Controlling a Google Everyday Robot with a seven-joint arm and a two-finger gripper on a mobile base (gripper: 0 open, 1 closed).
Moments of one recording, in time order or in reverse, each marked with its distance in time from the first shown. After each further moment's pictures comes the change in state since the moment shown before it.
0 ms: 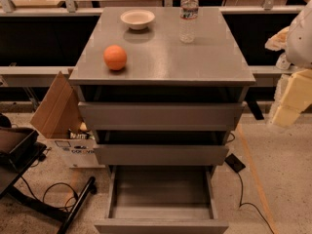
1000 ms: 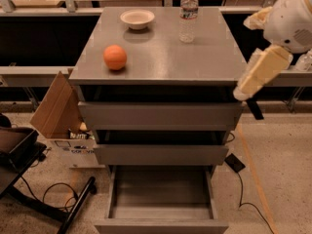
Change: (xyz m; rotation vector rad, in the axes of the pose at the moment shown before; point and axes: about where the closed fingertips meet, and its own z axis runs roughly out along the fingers) arm -0.050 -0.055 0.016 0.061 -0.287 0.013
